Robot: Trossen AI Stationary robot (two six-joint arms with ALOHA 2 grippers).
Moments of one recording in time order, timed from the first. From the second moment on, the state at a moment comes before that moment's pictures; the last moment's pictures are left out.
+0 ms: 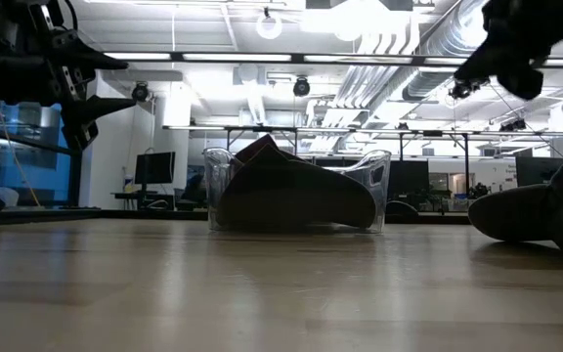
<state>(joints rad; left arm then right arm) 0.22 0.02 0.01 0.04 0.16 -0.84 -0.04 0.47 0.59 -0.59 0.26 0.66</state>
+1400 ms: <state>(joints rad) 0.22 0.02 0.01 0.04 0.16 -0.84 0.43 1.09 1.01 -1.43 -0.21 1.61</state>
